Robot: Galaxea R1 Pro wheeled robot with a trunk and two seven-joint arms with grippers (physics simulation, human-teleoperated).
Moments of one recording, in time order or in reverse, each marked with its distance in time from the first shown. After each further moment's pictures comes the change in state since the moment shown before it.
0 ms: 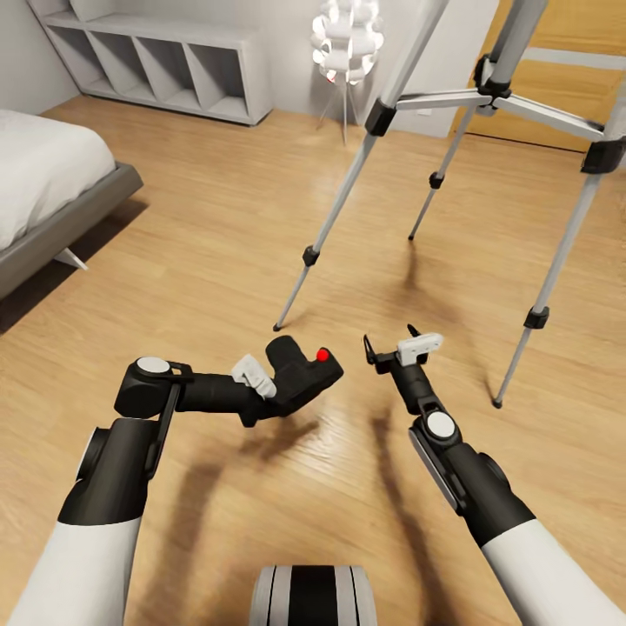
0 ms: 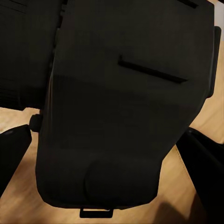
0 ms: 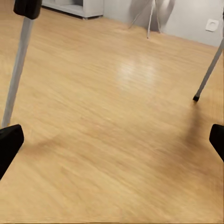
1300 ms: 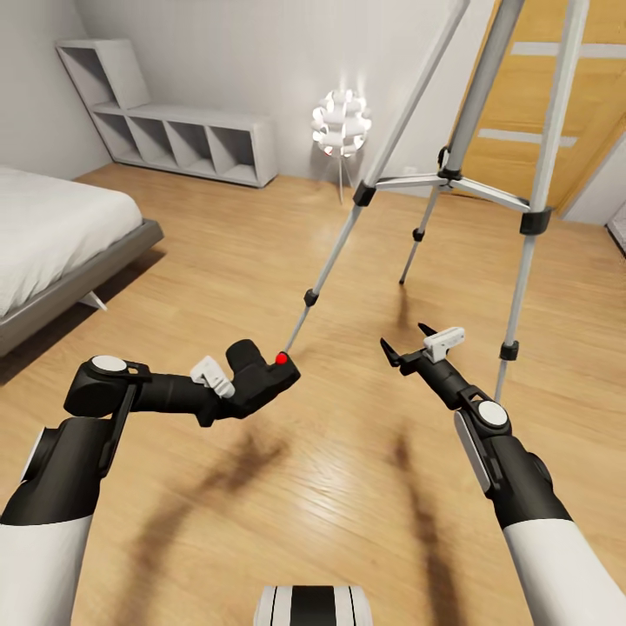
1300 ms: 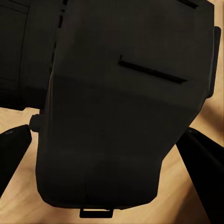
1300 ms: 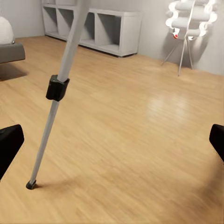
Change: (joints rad) left arm 0.000 0.173 0.046 -0.002 0.001 0.017 -0.048; right arm 0.000 -0.005 -0.336 0.000 0.000 0.034 0.552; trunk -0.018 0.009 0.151
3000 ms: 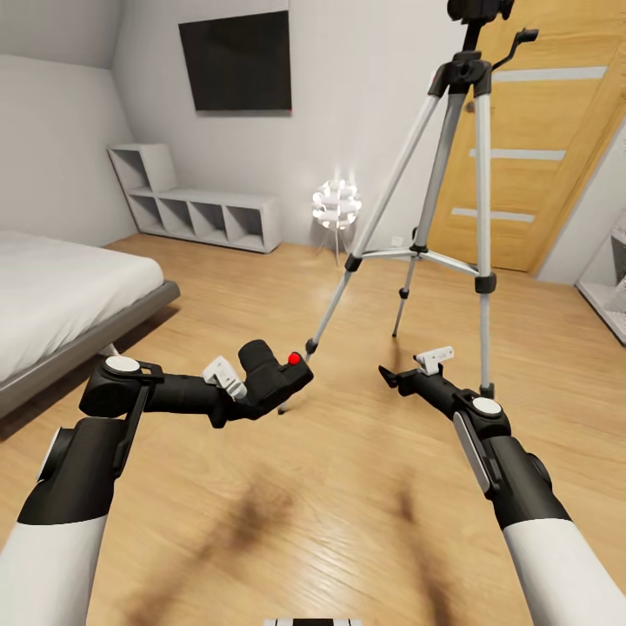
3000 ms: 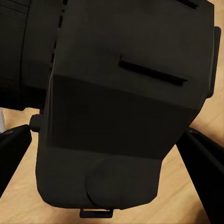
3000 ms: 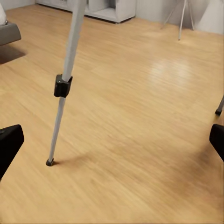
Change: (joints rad) left arm -0.001 -0.048 -0.015 0.000 0.000 0.002 0.000; right arm 0.000 0.000 0.000 0.011 0.004 0.412 0.000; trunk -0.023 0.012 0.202
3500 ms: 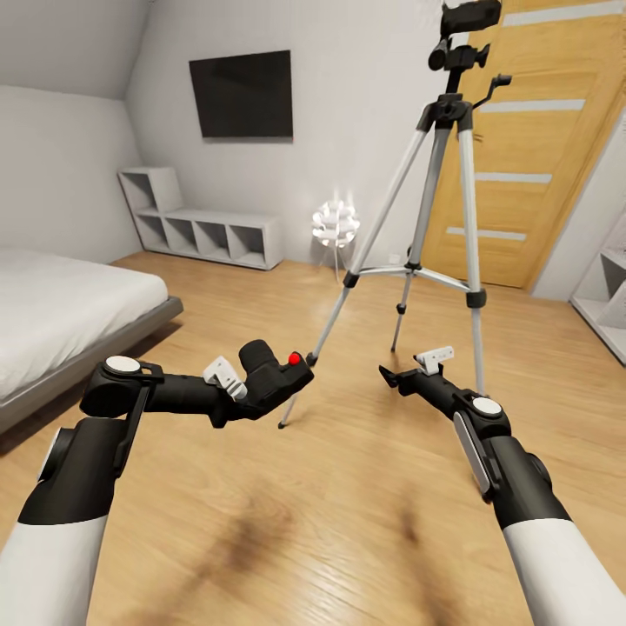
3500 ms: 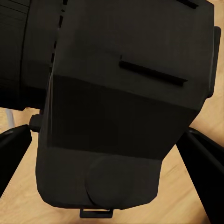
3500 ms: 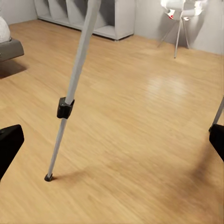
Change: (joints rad) left arm 0.000 -0.001 0.000 0.000 0.000 0.000 0.000; right arm 0.000 0.000 -0.001 0.000 0.001 -0.004 0.001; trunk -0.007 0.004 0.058
